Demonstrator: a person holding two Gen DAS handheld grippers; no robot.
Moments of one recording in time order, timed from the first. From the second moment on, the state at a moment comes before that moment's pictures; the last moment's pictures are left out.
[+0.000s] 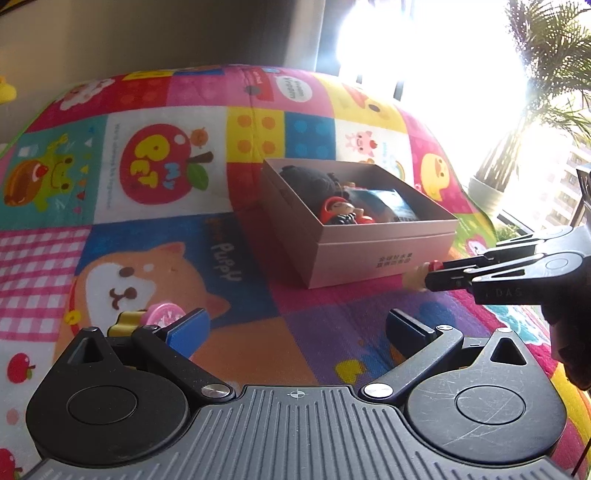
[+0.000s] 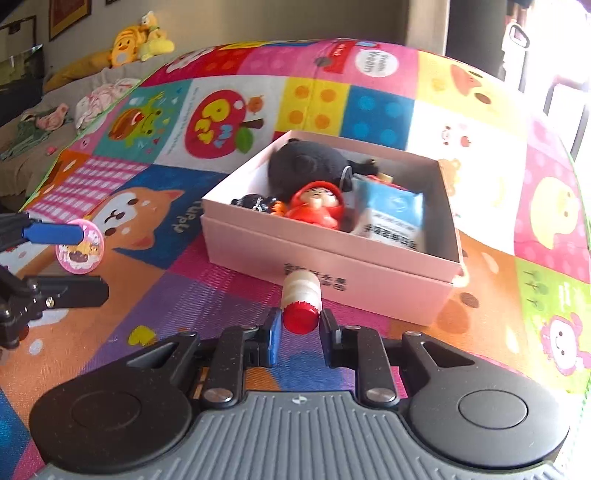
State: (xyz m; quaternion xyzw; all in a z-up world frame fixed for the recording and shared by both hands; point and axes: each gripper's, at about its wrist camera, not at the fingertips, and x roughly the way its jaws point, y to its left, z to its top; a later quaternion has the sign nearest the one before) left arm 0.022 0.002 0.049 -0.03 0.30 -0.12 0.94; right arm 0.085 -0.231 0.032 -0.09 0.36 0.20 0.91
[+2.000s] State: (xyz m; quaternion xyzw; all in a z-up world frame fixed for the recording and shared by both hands) left arm 0.041 0.050 0.032 0.02 0.33 -0.02 0.94; right arm 0.056 -0.233 -0.006 -0.02 0.34 0.16 0.93
